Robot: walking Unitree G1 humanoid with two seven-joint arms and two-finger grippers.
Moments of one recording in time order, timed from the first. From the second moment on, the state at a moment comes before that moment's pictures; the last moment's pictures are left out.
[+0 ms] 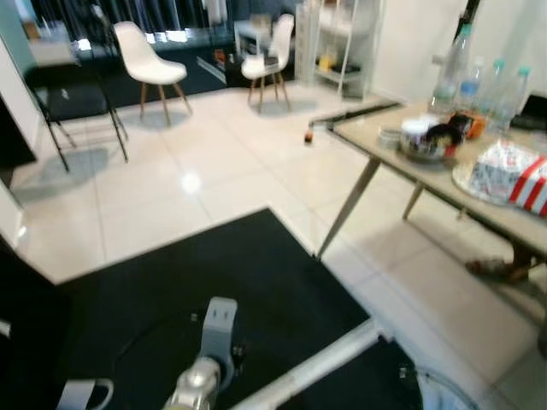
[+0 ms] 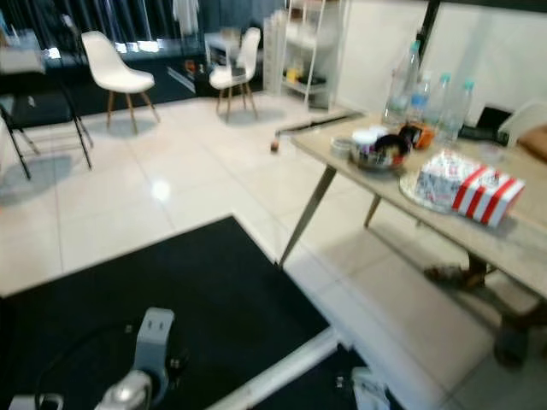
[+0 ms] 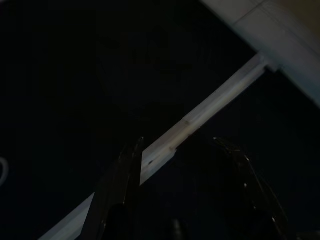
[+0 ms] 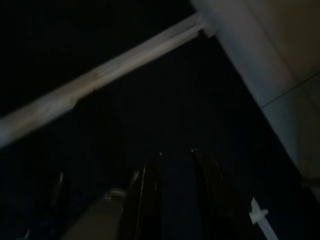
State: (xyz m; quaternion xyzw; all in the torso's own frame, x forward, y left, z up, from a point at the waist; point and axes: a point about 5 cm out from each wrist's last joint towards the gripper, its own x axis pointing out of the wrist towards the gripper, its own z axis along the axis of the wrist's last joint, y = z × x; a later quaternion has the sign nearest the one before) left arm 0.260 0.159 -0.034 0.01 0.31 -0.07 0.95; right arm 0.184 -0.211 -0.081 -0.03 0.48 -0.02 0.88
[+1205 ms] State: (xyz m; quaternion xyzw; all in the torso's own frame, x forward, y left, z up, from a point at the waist) left arm 0.255 0.164 -0.035 0.03 0.30 -0.08 0.95; right arm 0.176 -0.210 -0.085 -0.01 0.49 -0.04 0.87
